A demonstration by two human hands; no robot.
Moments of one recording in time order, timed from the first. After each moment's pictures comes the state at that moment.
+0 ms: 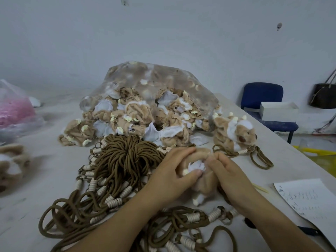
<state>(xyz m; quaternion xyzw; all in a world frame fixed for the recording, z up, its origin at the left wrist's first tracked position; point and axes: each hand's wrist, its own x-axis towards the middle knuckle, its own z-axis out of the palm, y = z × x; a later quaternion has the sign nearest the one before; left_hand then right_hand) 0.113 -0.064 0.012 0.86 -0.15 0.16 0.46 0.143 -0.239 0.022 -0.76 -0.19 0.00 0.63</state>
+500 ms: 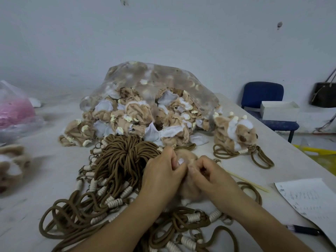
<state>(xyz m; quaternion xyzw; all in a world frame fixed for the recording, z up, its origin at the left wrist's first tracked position) 0.115 -0.064 0.009 0.88 0.00 0.26 0.38 0.136 -0.222 0.016 -0.81 -0.29 -0.03 0.50</state>
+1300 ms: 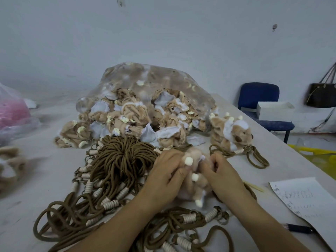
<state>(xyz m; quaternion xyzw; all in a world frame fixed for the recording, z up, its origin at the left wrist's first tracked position) 0.114 -0.065 0.007 0.84 -0.21 0.29 0.41 0.153 -0.234 0.014 -0.87 -0.10 -0.08 0.47</state>
